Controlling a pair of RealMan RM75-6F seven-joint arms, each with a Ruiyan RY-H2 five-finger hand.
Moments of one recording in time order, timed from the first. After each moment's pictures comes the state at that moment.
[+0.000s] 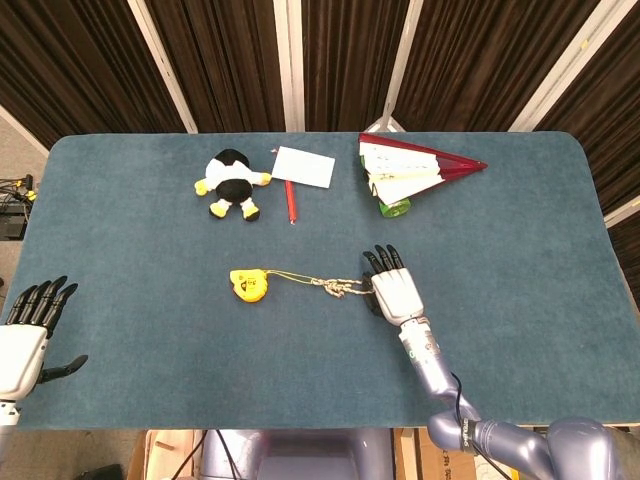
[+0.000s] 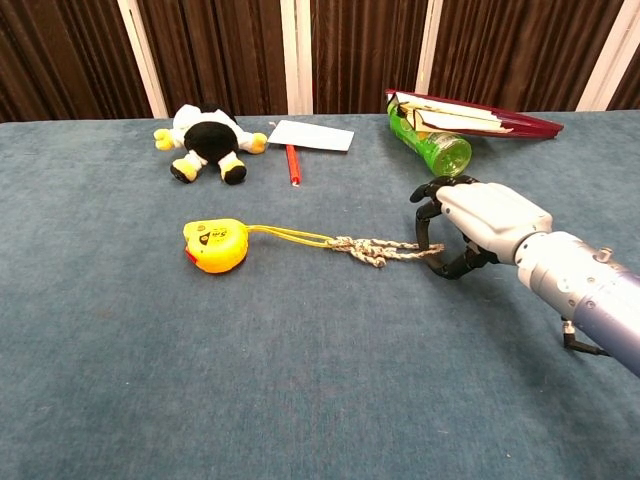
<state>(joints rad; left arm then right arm) -0.09 -1.14 -0.01 -1.61 1.58 1.51 0.03 0.63 -1.88 0.21 -1.09 -1.30 1.08 -0.27</state>
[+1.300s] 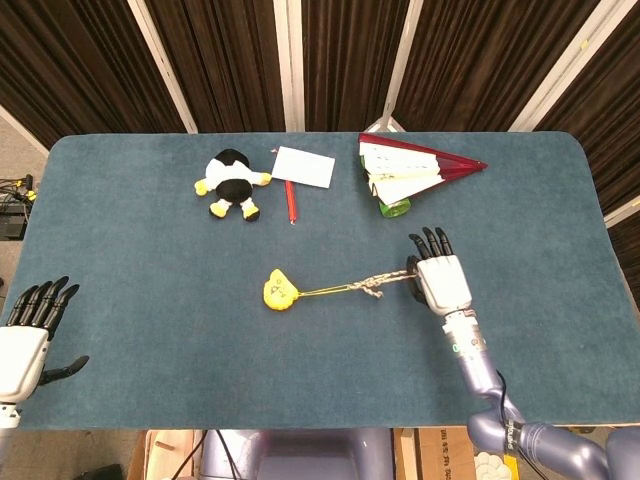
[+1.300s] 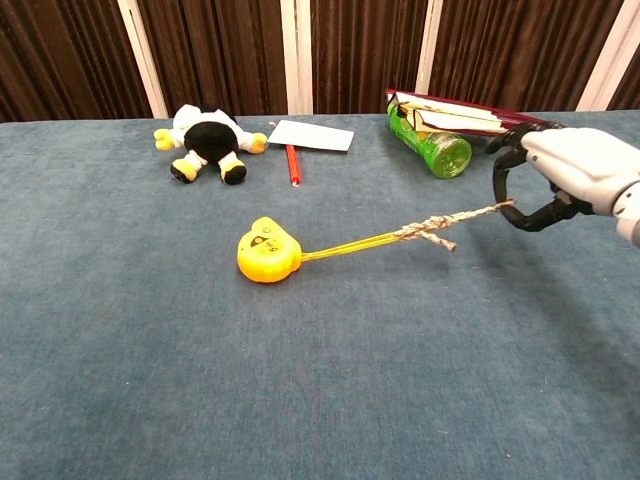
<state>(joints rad) -0.08 -1.14 0.00 -1.61 1.60 1.53 0.04 0.55 -1.64 0.21 -1.26 -1.29 1.17 -0.31</state>
